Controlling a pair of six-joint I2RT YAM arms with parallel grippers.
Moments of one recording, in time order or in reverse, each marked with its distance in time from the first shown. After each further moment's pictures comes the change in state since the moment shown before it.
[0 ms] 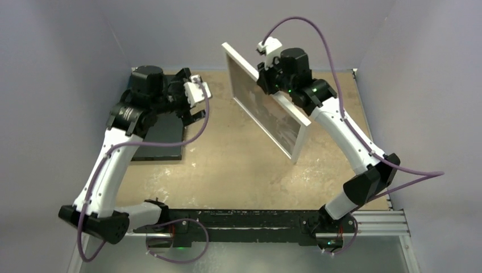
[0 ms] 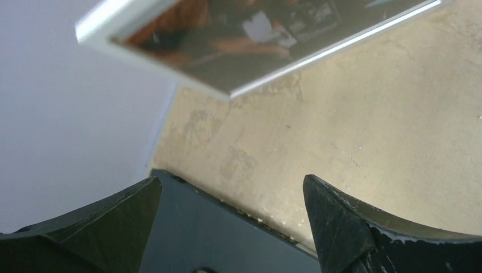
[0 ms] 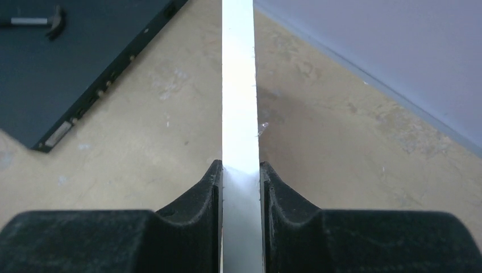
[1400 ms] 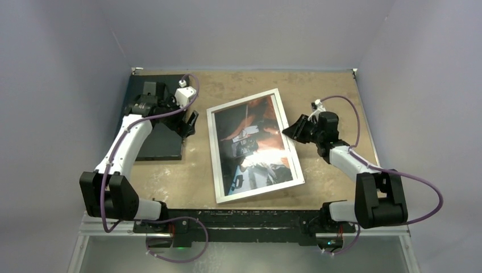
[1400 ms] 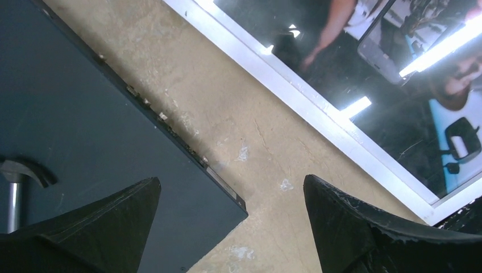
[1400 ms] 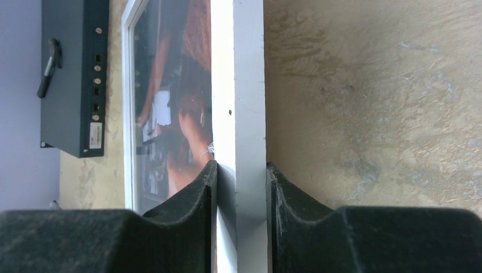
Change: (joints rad) left arm 0.232 0.214 -0.229 -0.026 -0.076 -0.357; right arm -0.484 -0.255 -1.125 0.751 -0.429 0.648
